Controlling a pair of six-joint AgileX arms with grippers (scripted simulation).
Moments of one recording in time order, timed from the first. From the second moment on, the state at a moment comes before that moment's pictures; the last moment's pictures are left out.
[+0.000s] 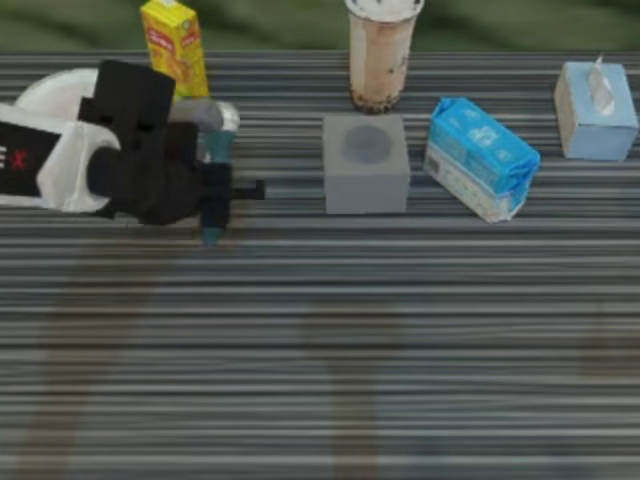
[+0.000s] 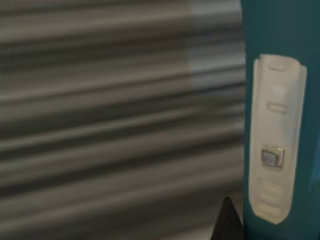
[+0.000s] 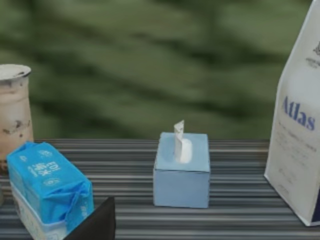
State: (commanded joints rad) left arm -0.30 1.97 1.09 -0.06 0.17 -0.16; right arm 0.00 0.00 0.00 0.00 0.00 0.00
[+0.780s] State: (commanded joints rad) left arm -0.26 1.71 0.82 0.86 0.54 0.01; right arm 0.00 0.00 0.00 0.00 0.00 0.00
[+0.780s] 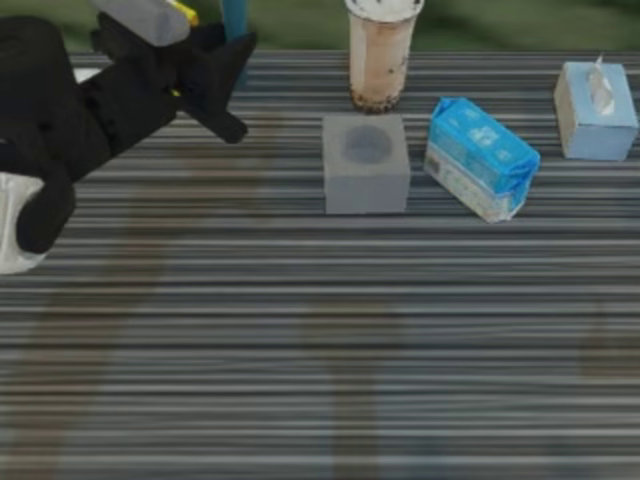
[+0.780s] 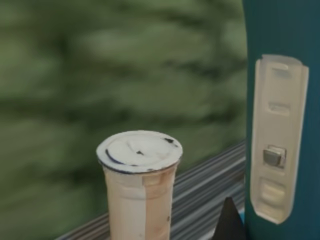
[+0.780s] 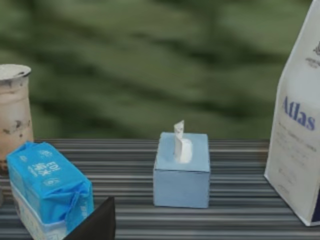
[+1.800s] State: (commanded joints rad) left arm -0.60 1.58 0.72 0.95 0.18 -0.04; right arm 0.00 0.00 0.00 0.00 0.00 0.00
